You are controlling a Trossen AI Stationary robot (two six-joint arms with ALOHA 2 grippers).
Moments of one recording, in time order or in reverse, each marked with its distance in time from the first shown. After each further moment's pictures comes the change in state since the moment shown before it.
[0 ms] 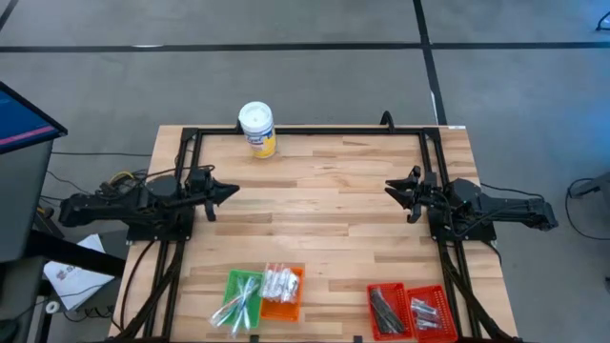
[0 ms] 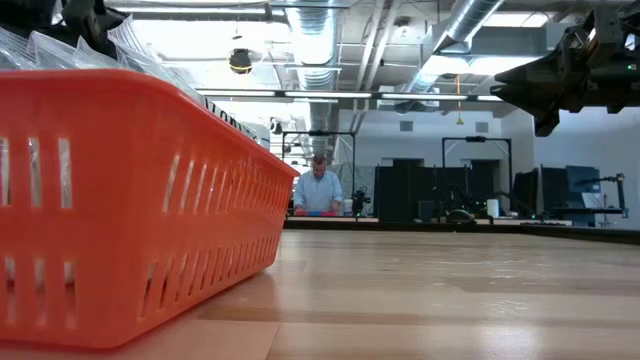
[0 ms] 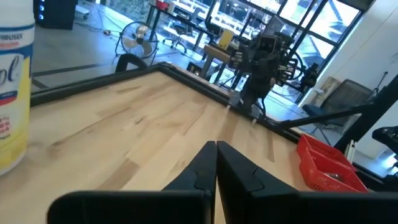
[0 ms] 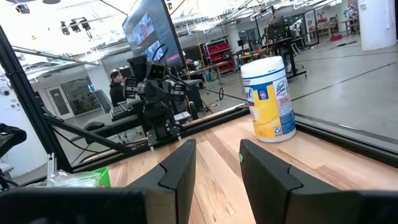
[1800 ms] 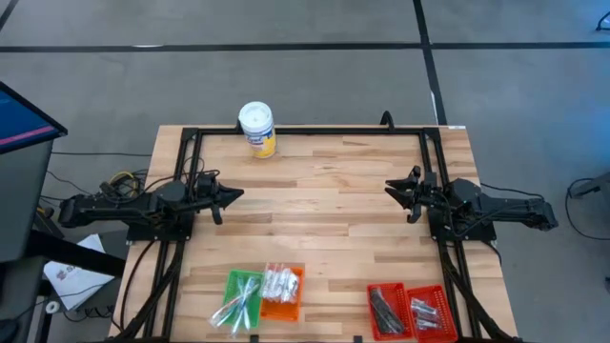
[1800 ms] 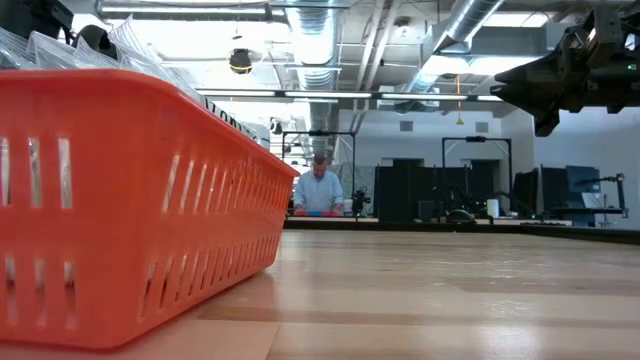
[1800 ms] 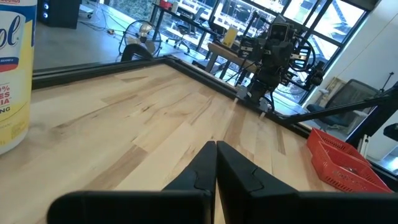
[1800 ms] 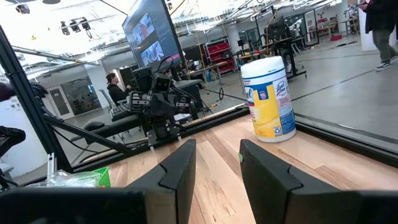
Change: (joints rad) left arm 0.012 0.004 -0.162 0.171 0.000 -0.004; right arm 0.000 0.000 0.000 0.000 0.000 0.000
